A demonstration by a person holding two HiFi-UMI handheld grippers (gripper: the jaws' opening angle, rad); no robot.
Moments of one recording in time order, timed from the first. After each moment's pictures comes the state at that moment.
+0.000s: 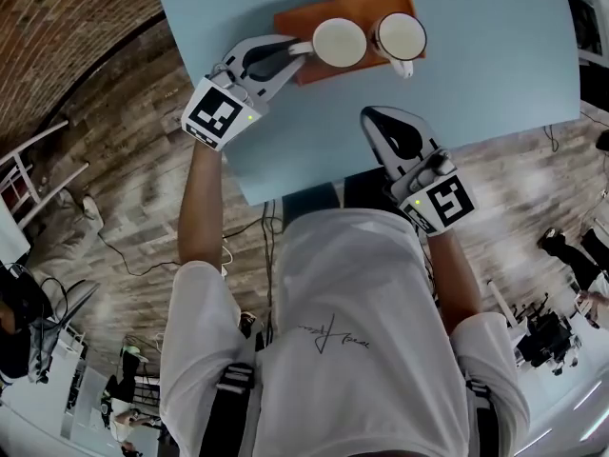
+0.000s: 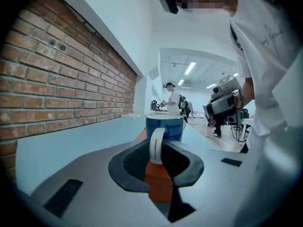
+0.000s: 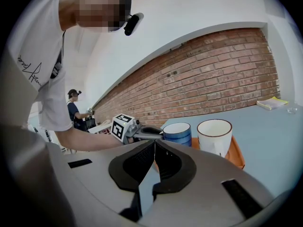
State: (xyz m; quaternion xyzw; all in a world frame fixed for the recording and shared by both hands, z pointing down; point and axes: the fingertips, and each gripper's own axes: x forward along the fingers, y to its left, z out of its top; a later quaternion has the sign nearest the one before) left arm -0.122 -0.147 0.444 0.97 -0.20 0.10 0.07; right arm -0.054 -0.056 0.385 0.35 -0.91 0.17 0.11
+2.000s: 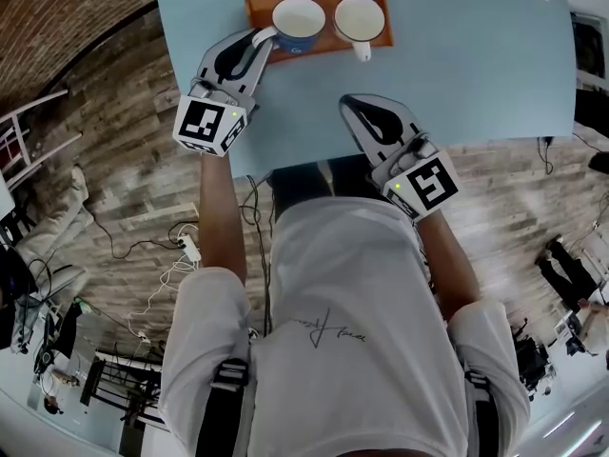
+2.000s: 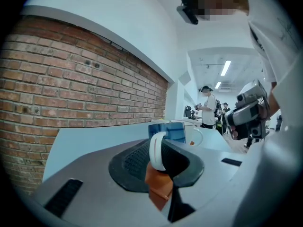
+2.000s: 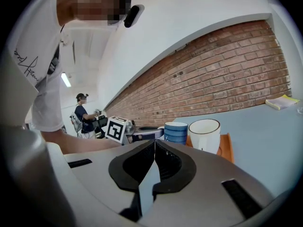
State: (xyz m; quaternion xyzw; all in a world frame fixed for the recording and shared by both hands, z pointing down) left arm -0.127 -0.136 0.428 0.90 -0.43 0.06 0.10; right arm -0.016 -0.043 0.379 0.28 -0.94 0.17 0.11
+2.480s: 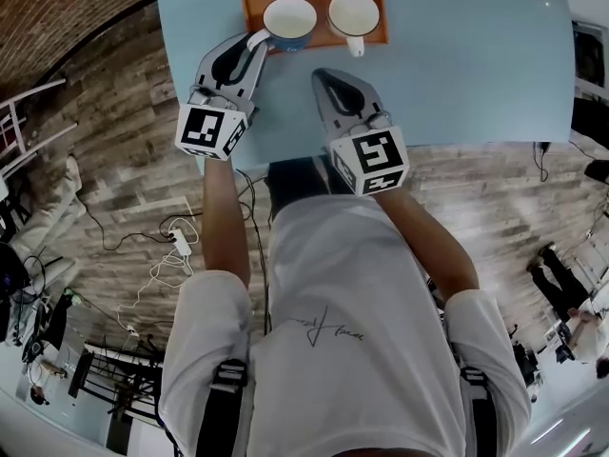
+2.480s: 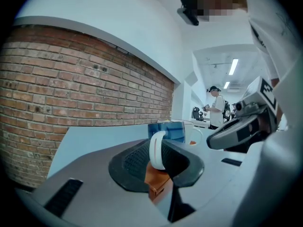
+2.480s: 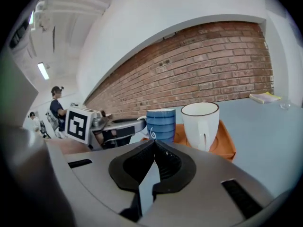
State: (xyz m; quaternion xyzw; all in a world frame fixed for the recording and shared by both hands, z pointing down) left arm -0.126 -0.119 0.432 0.87 -0.48 0.05 0.10; right arm -0.036 -0.073 0.433 0.38 -0.89 0.19 0.16
